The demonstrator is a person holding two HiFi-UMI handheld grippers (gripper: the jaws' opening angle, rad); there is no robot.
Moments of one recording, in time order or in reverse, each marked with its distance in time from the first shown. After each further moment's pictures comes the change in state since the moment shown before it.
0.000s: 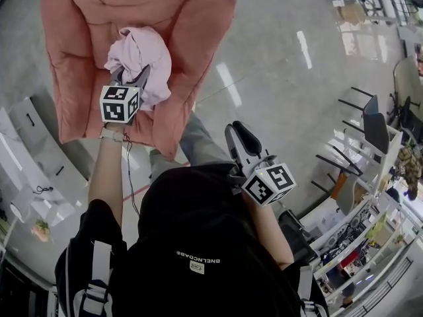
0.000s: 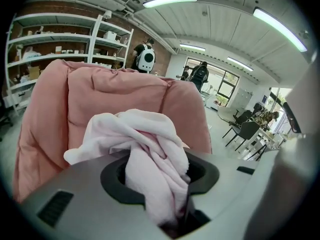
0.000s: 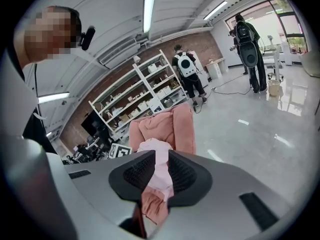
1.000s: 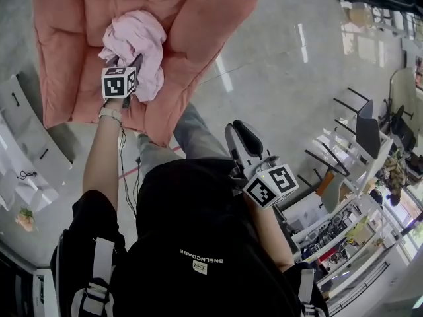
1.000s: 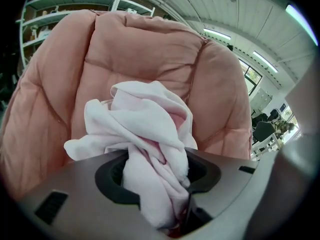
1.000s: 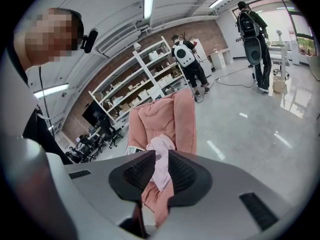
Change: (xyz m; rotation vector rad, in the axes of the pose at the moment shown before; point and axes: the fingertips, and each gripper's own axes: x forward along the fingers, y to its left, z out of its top) left arm 0.069 0.076 -0.142 -0.178 0.177 0.116; right arm 0.033 -0.007 -0.042 -0.023 0.130 0.010
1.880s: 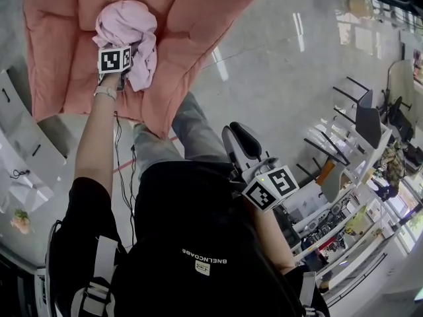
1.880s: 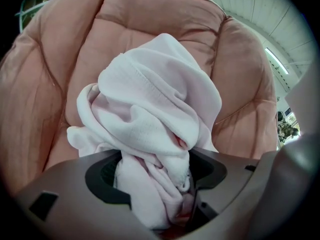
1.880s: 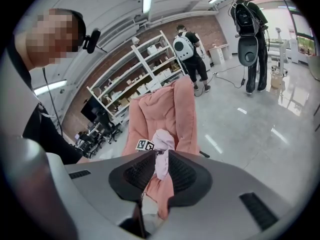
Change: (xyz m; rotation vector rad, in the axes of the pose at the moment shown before) left arm 0.053 0.039 -0.064 -0.058 0.134 0.038; right arm -0.008 0.008 -0.066 0.010 0.055 -0.020
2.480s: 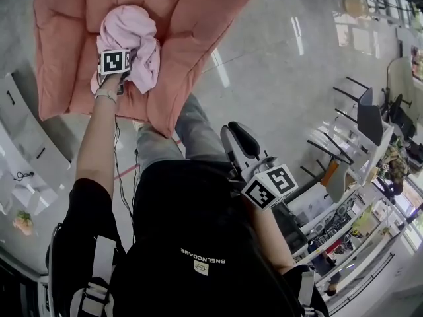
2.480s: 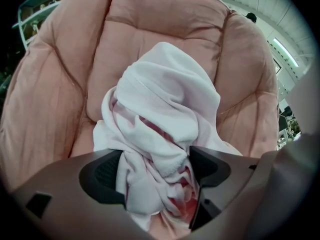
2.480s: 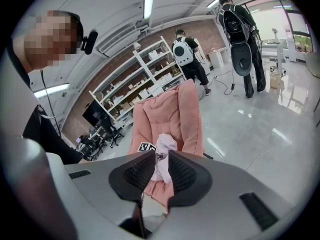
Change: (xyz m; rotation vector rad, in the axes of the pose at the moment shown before) left arm -0.033 0.030 -0.027 0.004 0.080 0.103; right arm -0.015 0.034 -0.015 0.011 -0.054 0.015
